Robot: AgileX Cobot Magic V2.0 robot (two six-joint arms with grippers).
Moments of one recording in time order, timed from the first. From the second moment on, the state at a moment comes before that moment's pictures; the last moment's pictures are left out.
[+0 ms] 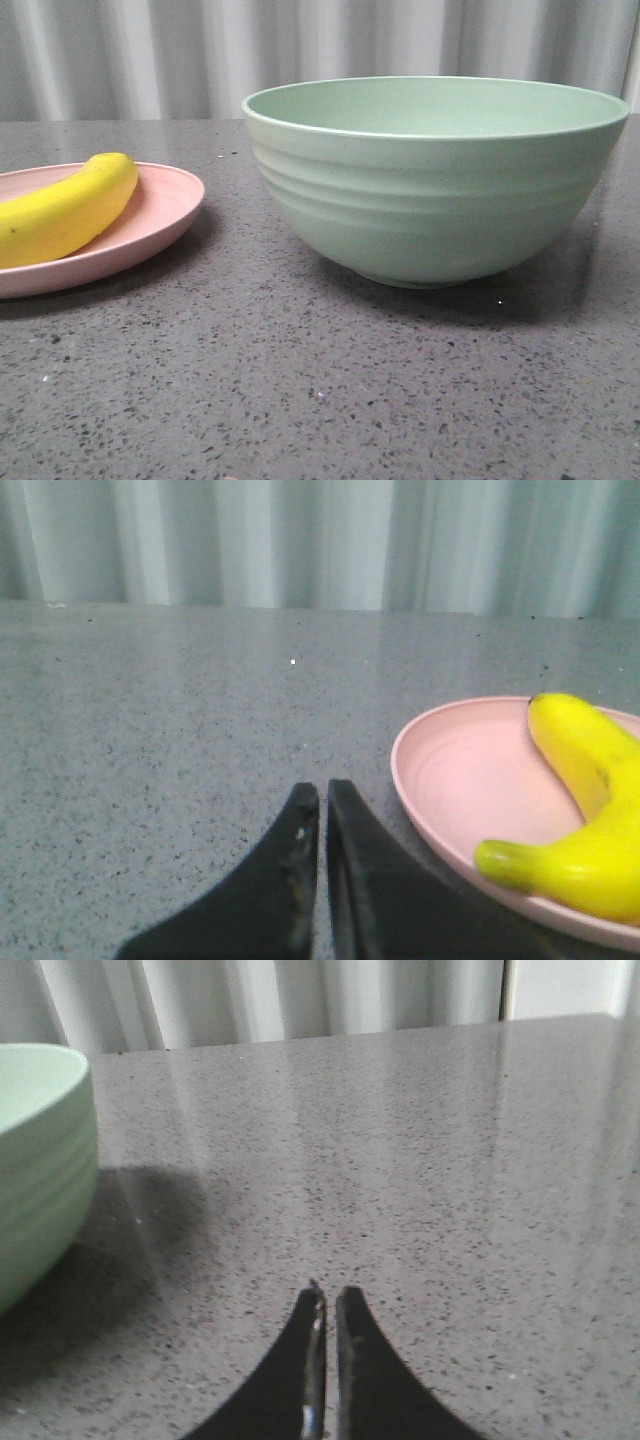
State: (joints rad) left arm -0.01 0.03 -0.10 -0.10 0.22 0.01; right arm -0.05 0.03 -0.03 0.14 0.22 -0.06
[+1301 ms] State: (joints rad) left arm -0.13 0.53 -0.45 -0.18 0.29 0.05; right arm -0.05 0.38 -0.28 0.18 0.19 -0.06
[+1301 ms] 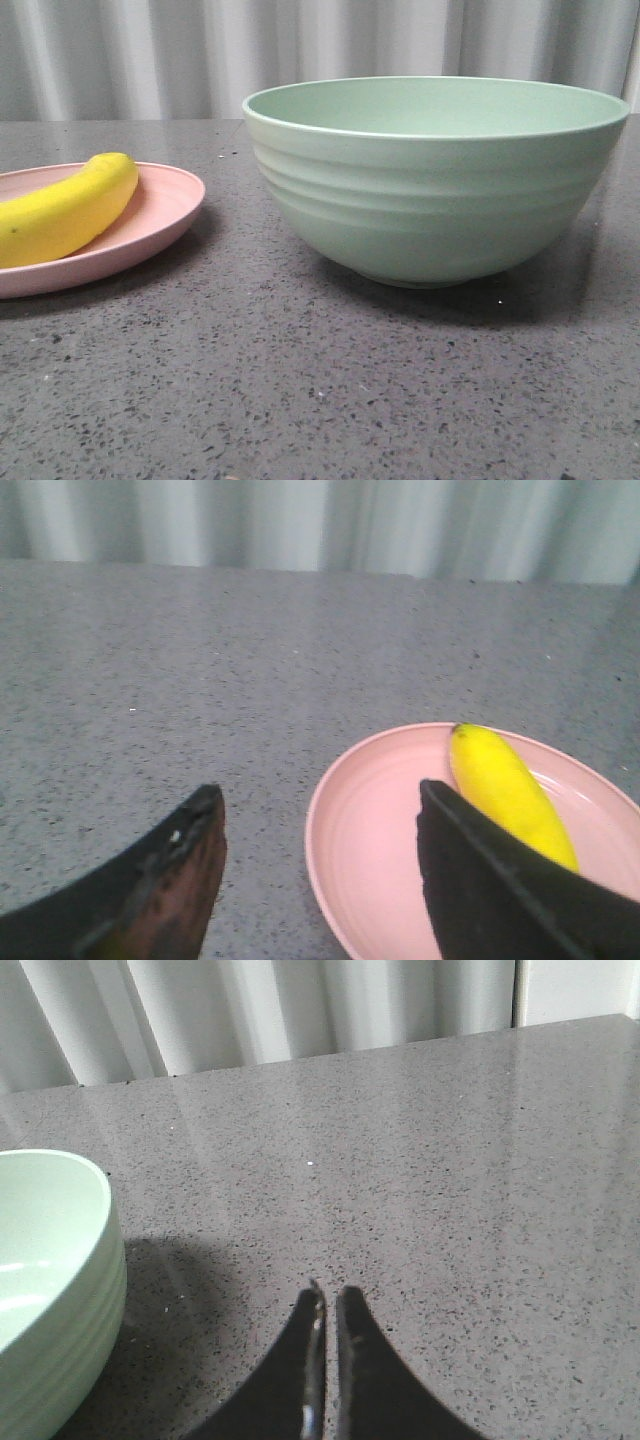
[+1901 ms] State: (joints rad) left arm -0.43 1.06 -0.67 -0.18 0.41 0.06; right arm -0.05 0.38 -0.28 0.18 0.21 -0.06
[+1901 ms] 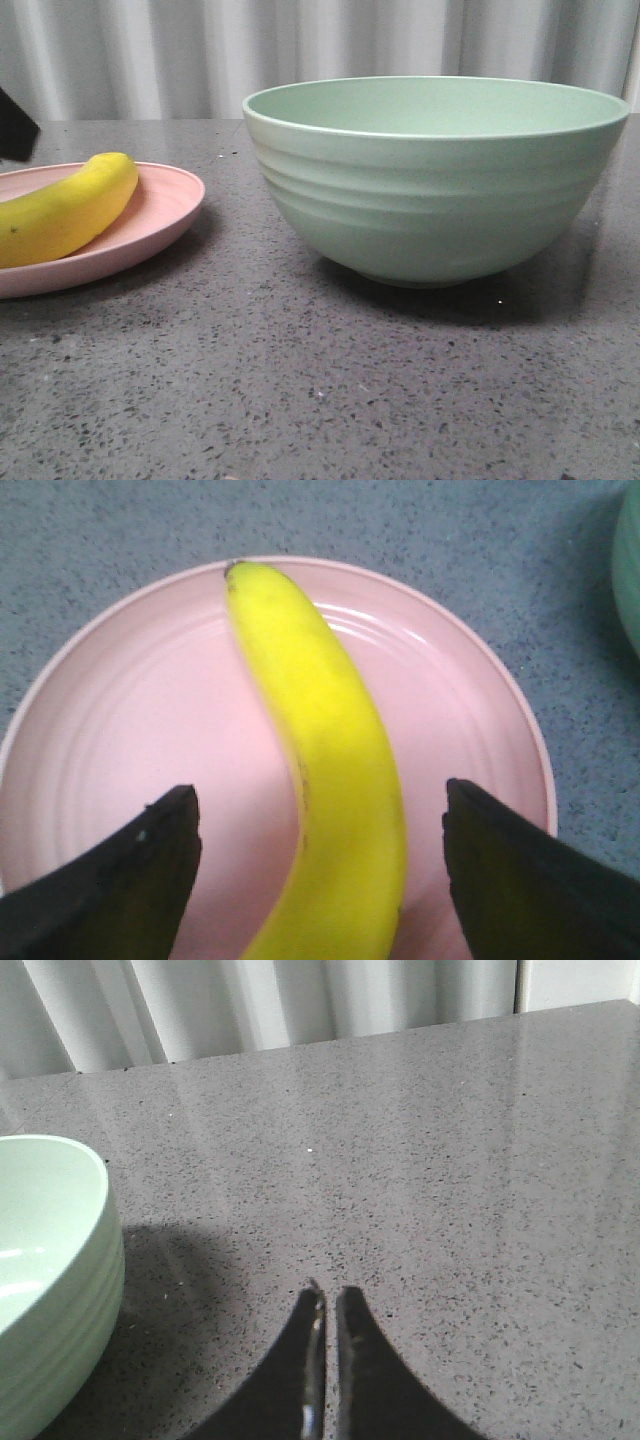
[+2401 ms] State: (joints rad) left arm -0.44 1.26 -0.72 -0.18 0.41 0.06; right arm -0.05 0.38 -0.28 0.18 0.21 -0.06
